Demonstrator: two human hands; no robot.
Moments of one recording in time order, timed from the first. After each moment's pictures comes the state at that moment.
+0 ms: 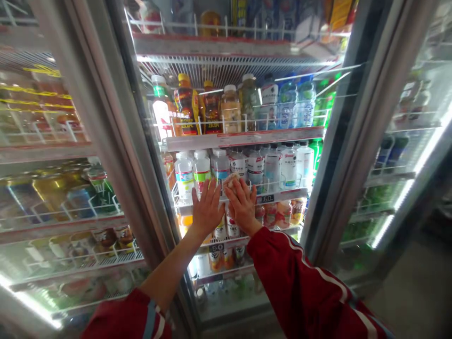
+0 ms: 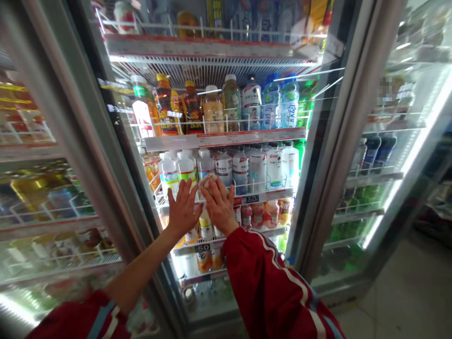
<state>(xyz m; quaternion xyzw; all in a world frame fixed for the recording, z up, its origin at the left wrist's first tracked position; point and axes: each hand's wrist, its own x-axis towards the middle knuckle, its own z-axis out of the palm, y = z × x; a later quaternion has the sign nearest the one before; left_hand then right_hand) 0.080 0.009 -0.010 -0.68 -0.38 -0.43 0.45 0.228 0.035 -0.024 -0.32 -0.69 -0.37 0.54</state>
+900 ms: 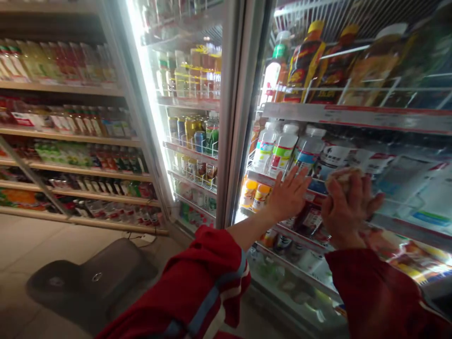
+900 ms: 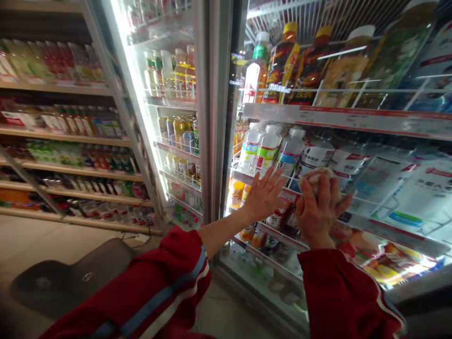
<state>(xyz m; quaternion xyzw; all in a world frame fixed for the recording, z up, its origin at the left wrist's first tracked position) 0.148 -0.026 -0.033 -0.69 -0.58 -0.29 0.32 0.296 0.053 -0.040 -0.31 -0.71 -0.32 0.55</state>
